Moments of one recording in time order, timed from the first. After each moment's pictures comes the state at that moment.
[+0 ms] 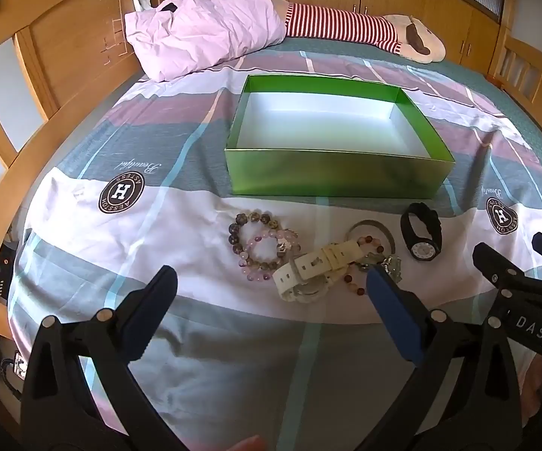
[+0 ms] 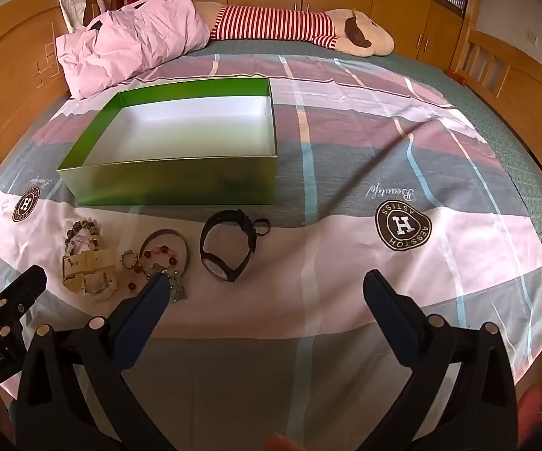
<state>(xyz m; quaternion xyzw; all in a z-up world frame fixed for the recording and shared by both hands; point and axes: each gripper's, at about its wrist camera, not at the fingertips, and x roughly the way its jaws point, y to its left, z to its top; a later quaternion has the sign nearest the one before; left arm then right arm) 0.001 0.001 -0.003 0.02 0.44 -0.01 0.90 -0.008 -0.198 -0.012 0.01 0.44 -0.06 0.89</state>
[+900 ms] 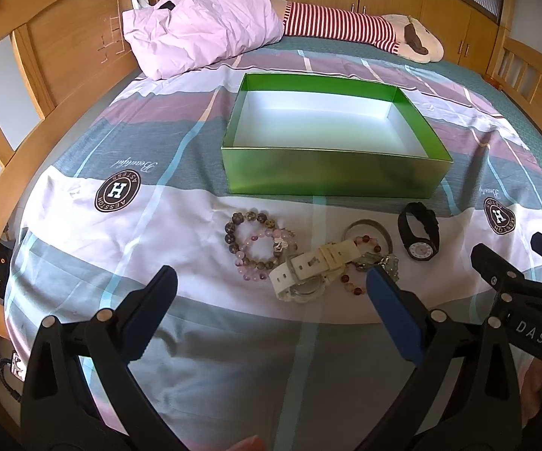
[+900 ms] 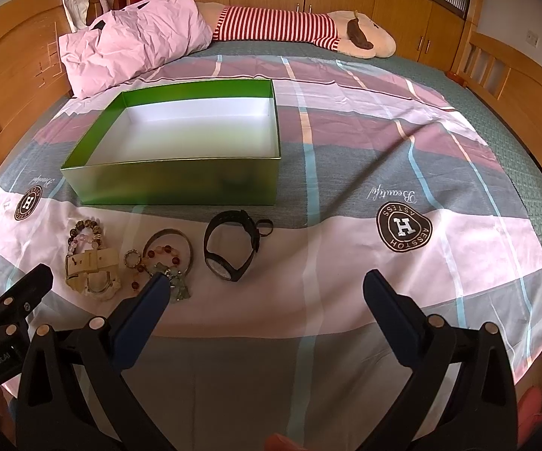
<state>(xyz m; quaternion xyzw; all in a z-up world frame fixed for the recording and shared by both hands) 0.001 -0.002 -0.005 0.02 0.44 -0.02 0.90 -0.008 -0.196 -0.010 0.00 0.44 -0.06 0.90</state>
